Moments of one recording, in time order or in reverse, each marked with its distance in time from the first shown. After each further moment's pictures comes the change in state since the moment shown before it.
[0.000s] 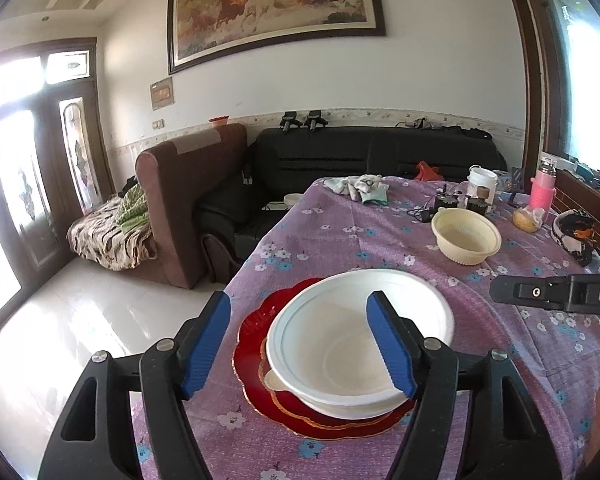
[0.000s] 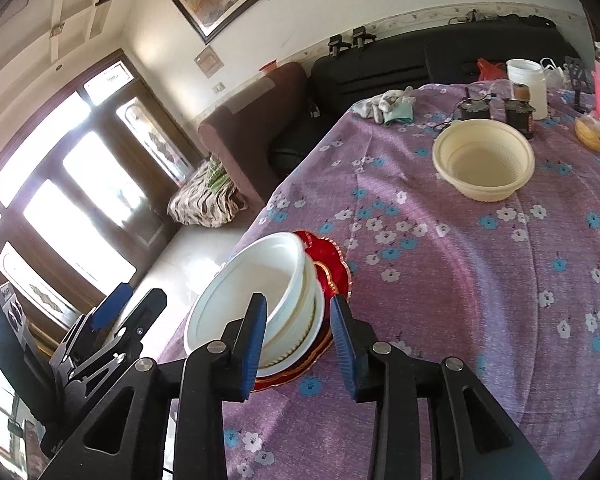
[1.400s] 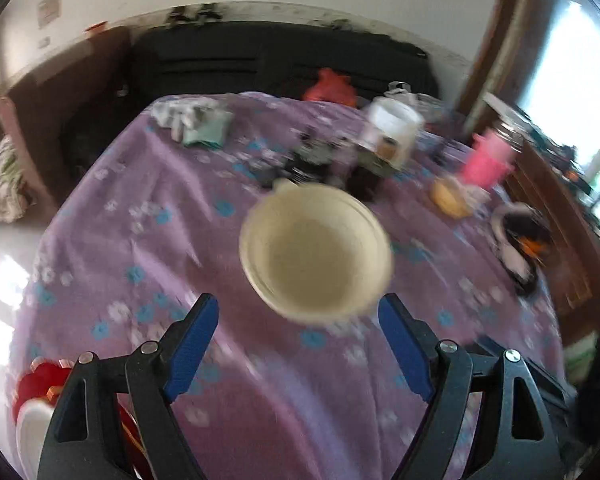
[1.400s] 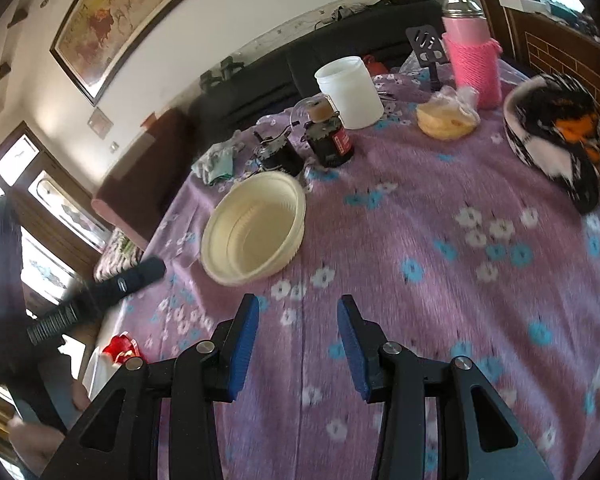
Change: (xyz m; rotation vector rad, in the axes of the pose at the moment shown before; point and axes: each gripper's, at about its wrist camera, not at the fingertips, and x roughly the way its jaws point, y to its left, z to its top) left arm 0.214 -0.216 0.118 -0.008 0.454 -0.311; right arm -0.045 -0.208 0.074 0.260 -0.064 -0.271
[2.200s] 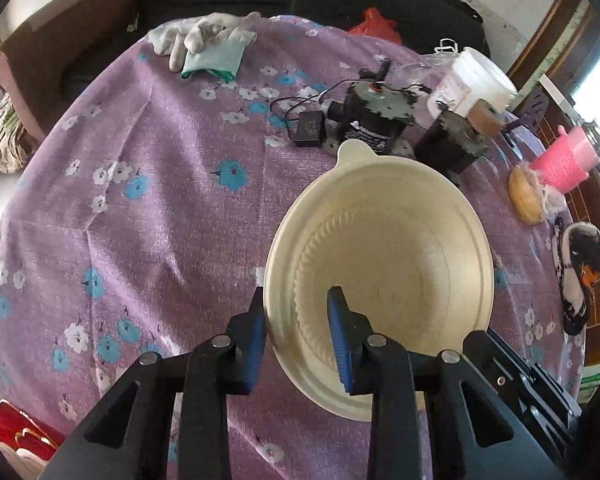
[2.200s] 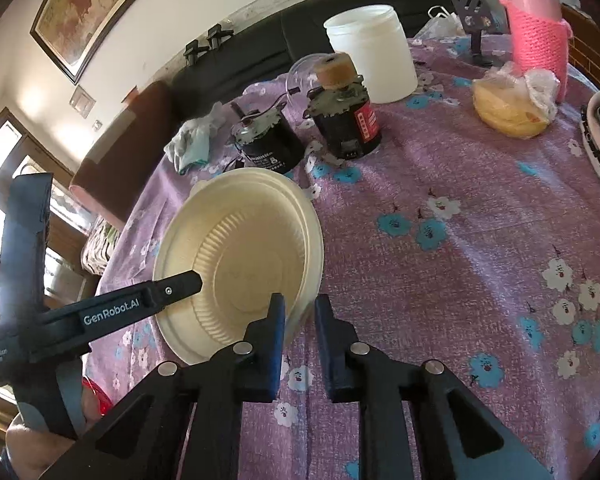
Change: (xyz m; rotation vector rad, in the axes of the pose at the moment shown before) left arm 0.112 0.019 0.024 -0.084 0.226 0.025; right arm 0.104 0.007 0.042 -0.009 0.099 -0.030
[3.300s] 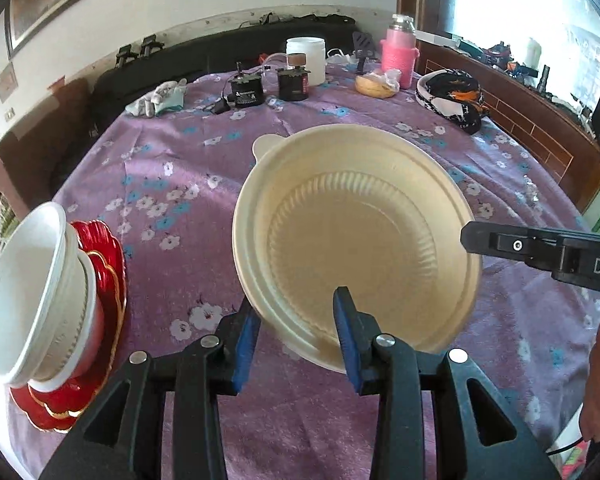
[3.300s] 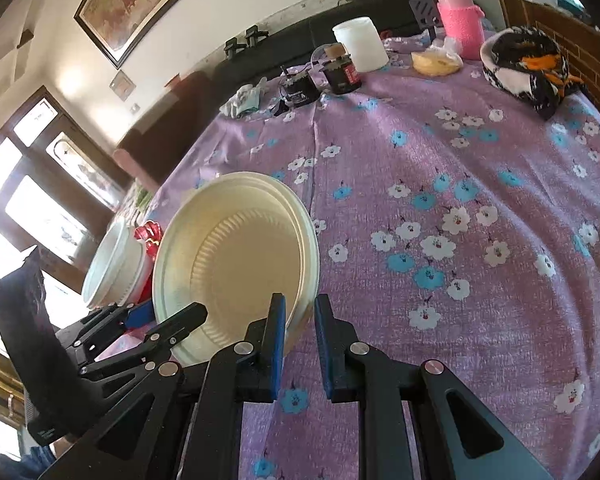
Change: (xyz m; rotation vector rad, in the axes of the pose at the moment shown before) left arm -0.120 -0.026 -0.270 0.395 -0.269 -0.019; right arm -0.157 -0.012 -0.191 -0.072 -0.026 0.071
